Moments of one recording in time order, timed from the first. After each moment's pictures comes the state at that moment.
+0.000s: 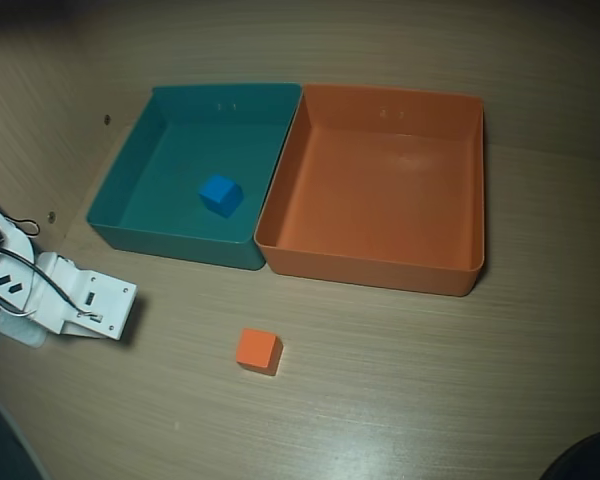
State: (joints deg) arm 4.0 191.7 178.2 76.6 -89.6
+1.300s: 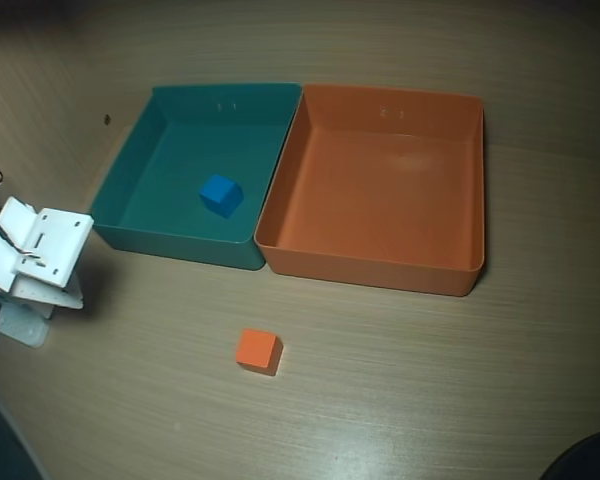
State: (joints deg) arm 3.7 157.3 132.5 77.5 -89.6
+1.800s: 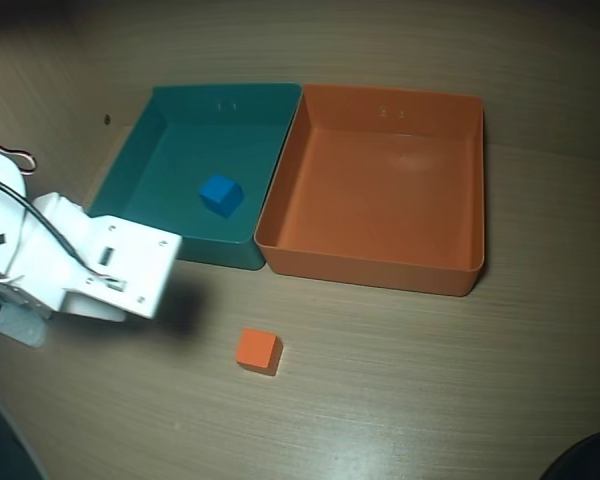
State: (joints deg) arm 3.7 111.8 97.4 77.5 -89.6
